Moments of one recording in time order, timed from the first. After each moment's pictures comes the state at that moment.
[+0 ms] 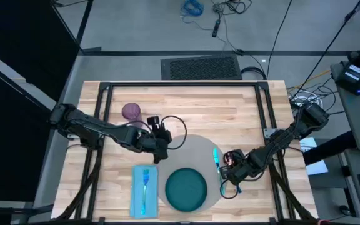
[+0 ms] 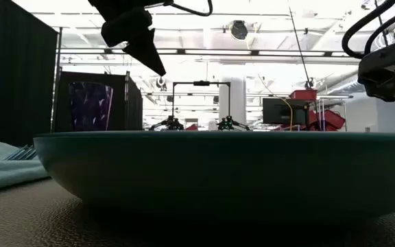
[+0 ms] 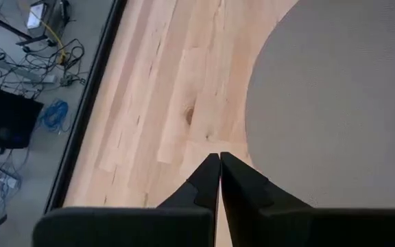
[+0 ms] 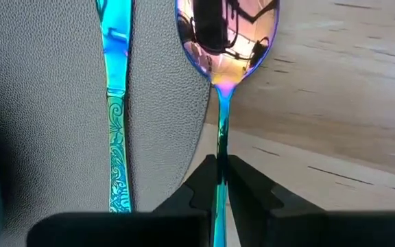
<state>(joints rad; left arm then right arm) -0.24 1.54 1.15 -0.64 -0.61 -0.12 0.62 1.49 0.76 -0.64 0.06 1.98</state>
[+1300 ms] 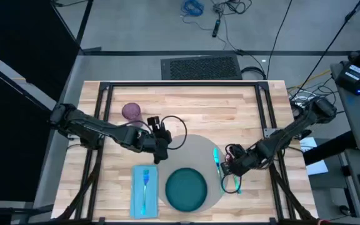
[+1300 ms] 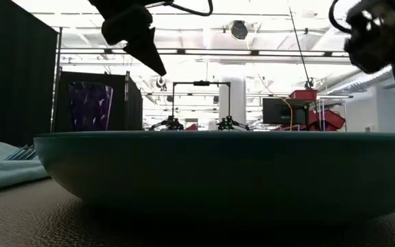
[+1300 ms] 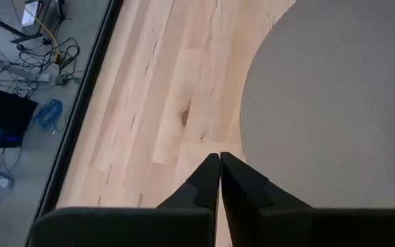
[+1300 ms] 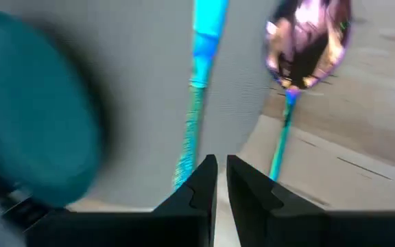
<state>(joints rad) -0.24 1.54 1.15 -0.63 -0.60 -0.15 0.55 1.26 0.76 -0.63 0.06 1.79</state>
